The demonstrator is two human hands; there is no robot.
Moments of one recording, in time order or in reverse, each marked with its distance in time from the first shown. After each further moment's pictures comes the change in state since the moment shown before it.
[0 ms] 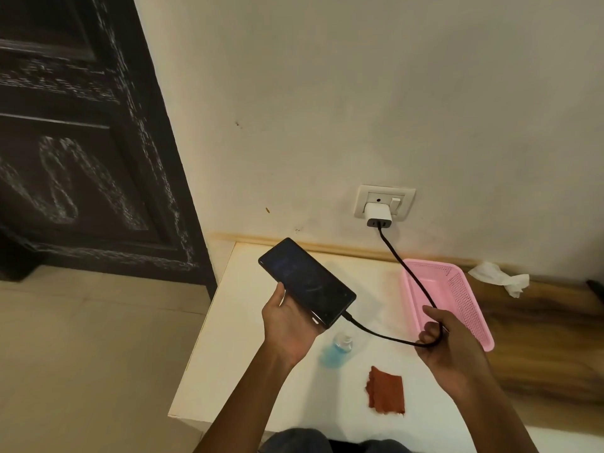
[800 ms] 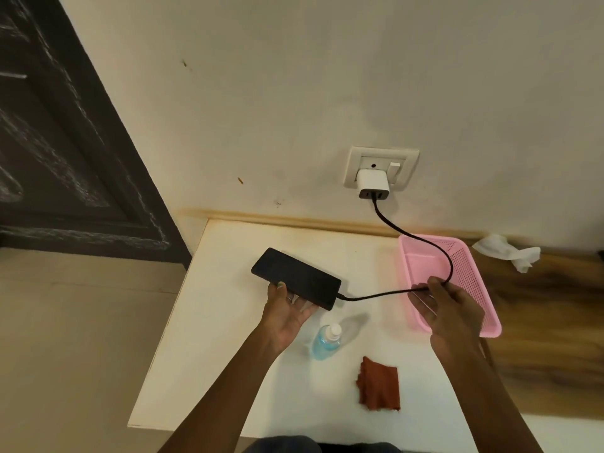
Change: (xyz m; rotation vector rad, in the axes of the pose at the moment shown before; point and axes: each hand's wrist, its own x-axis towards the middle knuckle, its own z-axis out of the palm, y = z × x) left_hand 0.088 -0.032 -0.058 0.106 0.245 0.007; right_hand 0.094 0.017 -0.011 -0.145 0.197 -0.310
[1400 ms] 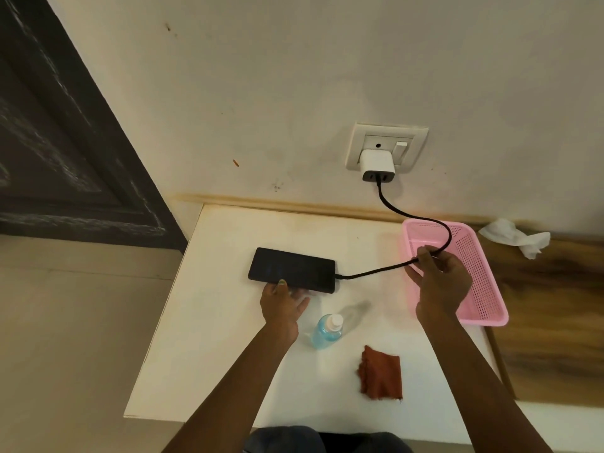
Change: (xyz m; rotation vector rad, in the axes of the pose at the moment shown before) left_hand 0.011 -0.017 0.002 0.153 0.367 0.049; right_hand 0.033 0.024 0.029 -0.140 0.093 -0.245
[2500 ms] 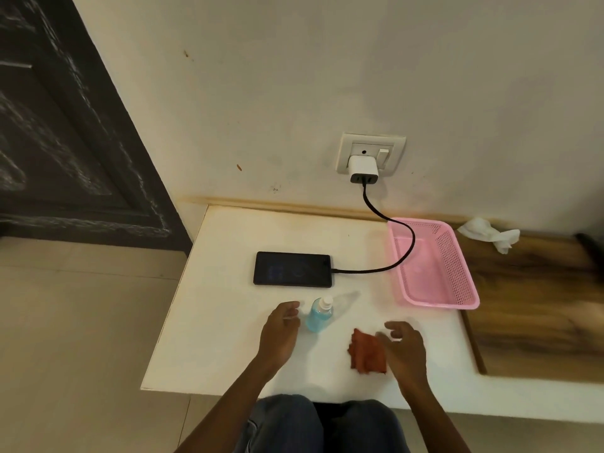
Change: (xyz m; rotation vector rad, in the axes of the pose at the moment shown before) left_hand -0.055 -0.028 -0.055 1.059 -0.178 0.395; right_hand -0.078 0.068 -0.081 -0.673 -0.340 0.111
